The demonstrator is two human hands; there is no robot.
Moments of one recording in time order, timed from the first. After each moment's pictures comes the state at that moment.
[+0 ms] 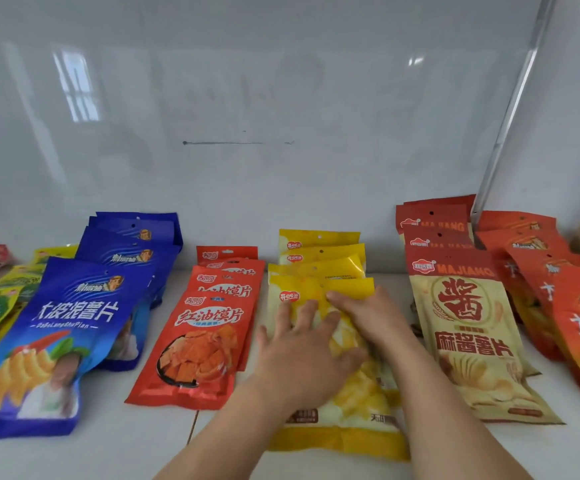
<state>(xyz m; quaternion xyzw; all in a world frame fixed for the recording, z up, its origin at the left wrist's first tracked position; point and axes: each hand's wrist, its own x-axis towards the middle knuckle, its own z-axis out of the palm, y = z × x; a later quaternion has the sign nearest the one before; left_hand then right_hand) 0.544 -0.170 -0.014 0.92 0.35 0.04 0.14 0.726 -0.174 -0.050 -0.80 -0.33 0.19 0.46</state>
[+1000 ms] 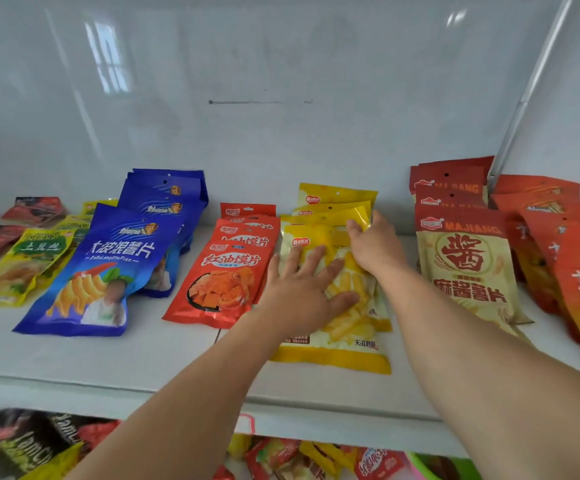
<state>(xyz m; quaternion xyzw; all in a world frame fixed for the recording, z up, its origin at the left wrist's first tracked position) 0.537 -0.156 -0.038 0.94 0.34 0.07 0.04 0.707 -0.167 -0.014 -0.84 -0.36 0.06 0.40</state>
